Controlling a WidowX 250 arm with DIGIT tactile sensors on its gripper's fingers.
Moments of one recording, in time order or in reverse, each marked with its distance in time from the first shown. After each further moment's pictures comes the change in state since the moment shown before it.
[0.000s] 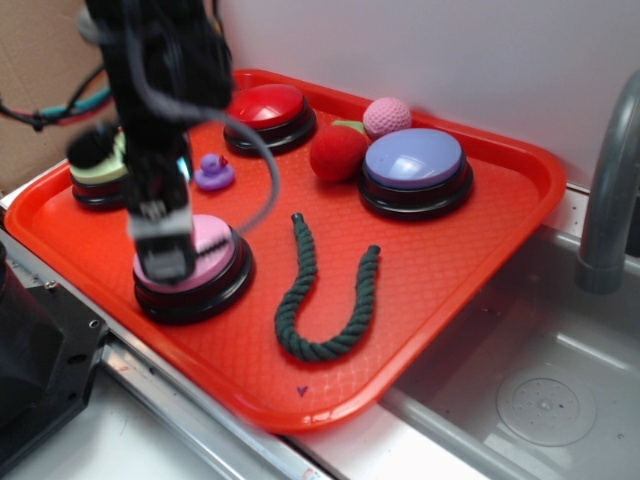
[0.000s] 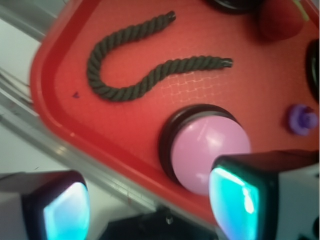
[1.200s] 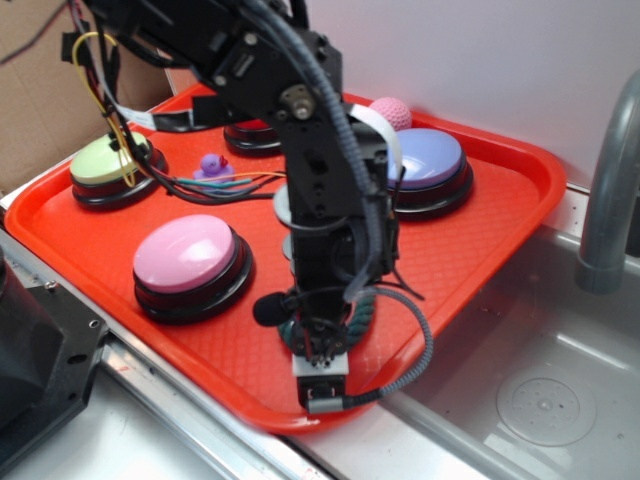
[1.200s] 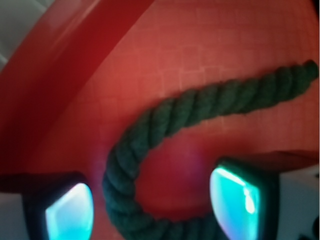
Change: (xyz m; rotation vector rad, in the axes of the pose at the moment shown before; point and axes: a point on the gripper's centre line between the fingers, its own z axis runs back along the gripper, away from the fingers) arm 0.069 -0.043 -0.073 -0.027 -0.017 -0.152
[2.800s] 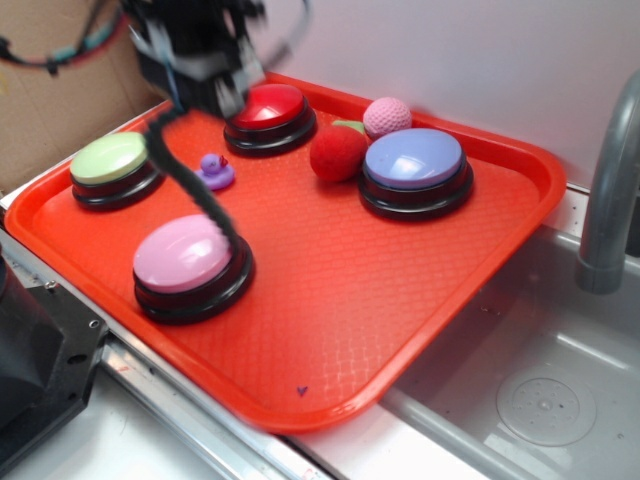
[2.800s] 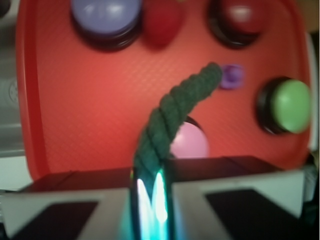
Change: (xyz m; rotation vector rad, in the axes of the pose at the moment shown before) arm -0.071 0.075 0.173 0.022 0.009 0.863
